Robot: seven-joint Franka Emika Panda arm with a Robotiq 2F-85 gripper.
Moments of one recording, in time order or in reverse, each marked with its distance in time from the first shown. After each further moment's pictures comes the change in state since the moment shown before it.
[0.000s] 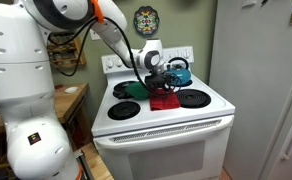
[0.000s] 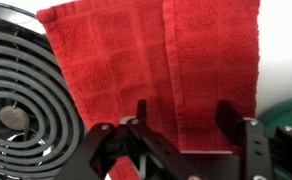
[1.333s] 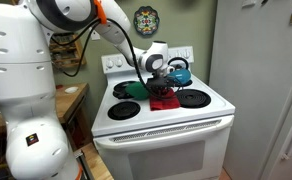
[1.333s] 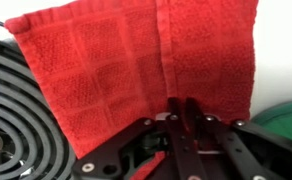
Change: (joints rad) arm -0.036 0.019 0.008 0.001 0.176 -0.024 -0.164
